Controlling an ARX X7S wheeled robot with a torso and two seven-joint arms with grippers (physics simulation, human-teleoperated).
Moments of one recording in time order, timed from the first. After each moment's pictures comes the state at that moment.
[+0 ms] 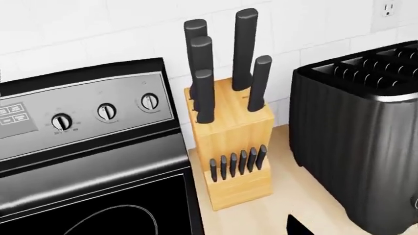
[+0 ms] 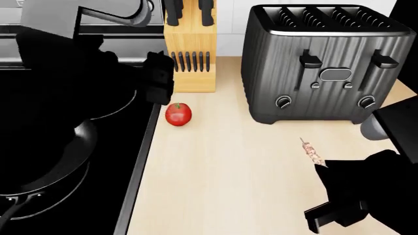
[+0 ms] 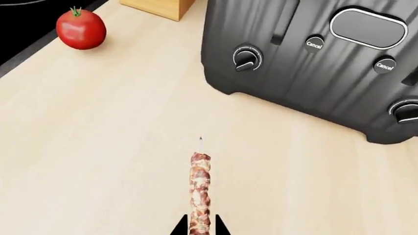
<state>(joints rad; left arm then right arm) -1.50 -0.73 0.70 0.42 -1.95 -0.96 -1.22 1.78 1.33 -1.28 -0.75 2.38 0.79 1.02</state>
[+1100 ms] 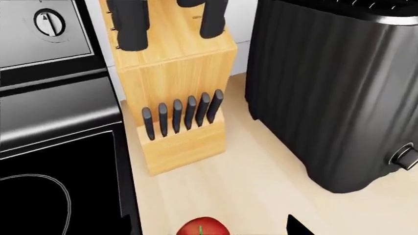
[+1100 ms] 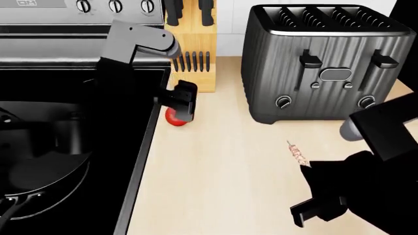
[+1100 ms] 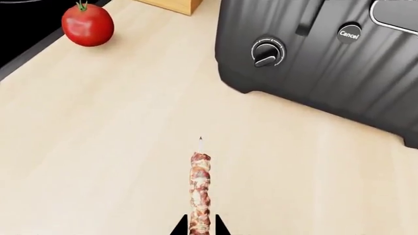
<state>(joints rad) -1.35 -0.62 0.78 0.14 -1.67 -0.93 -0.75 1.66 1.29 -1.30 -0.73 2.25 0.73 0.93</state>
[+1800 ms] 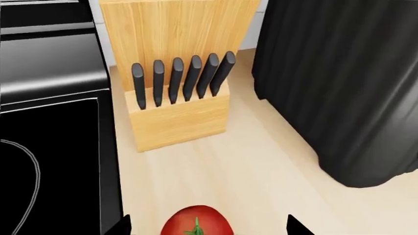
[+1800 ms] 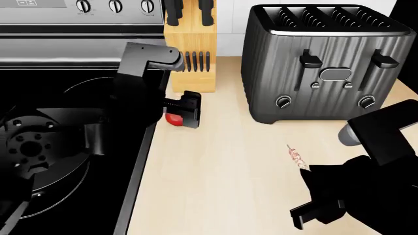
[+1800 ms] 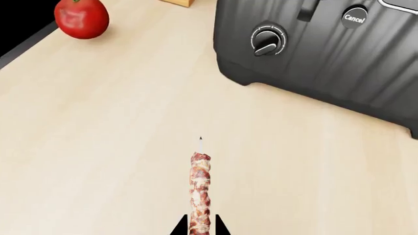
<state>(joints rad) -1.27 -0.56 0.81 0.02 -1.60 -0.86 -0.68 1.61 1.30 -1.30 -0.73 2.20 0.70 0.90</state>
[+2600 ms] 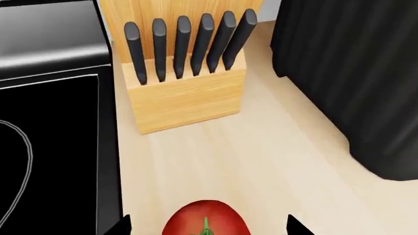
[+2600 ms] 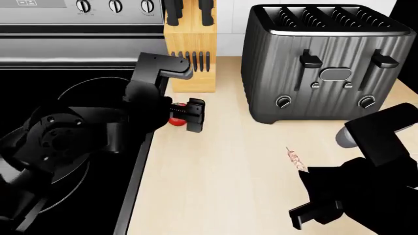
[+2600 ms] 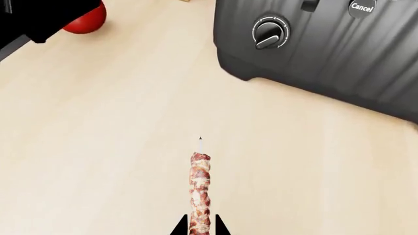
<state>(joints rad) -1.28 -0.49 0.87 -0.11 -1.53 -0.86 -0.66 1.58 1.30 -1.30 -0.72 2.16 0.69 0.87</state>
